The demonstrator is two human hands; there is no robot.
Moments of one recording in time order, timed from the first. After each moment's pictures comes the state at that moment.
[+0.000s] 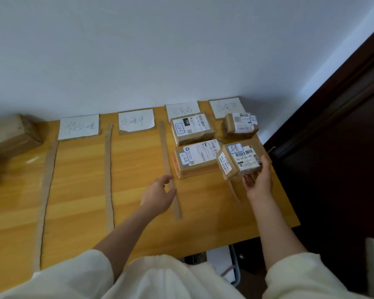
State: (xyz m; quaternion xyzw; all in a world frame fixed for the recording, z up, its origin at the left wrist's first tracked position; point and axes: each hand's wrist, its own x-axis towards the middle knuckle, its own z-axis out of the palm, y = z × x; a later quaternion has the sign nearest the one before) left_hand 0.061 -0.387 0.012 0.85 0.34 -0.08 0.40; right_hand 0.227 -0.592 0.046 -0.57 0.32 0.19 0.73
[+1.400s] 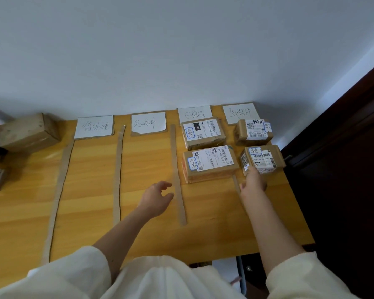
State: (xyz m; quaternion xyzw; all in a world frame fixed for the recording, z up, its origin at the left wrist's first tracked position) left_hand 0.052 -0.369 0.011 0.83 0.38 -0.11 0.39; right_hand 0.245 -0.548 0.029 -0.64 0.39 0.22 0.62
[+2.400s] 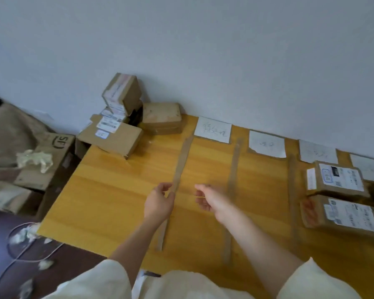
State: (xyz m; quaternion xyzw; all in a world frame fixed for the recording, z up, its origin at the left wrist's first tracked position) left_hand -0.202 -0.137 -0.003 0.67 0.61 0.08 0.42; right_hand -0.057 -0.202 0.034 -0.73 -0.04 0.56 0.39
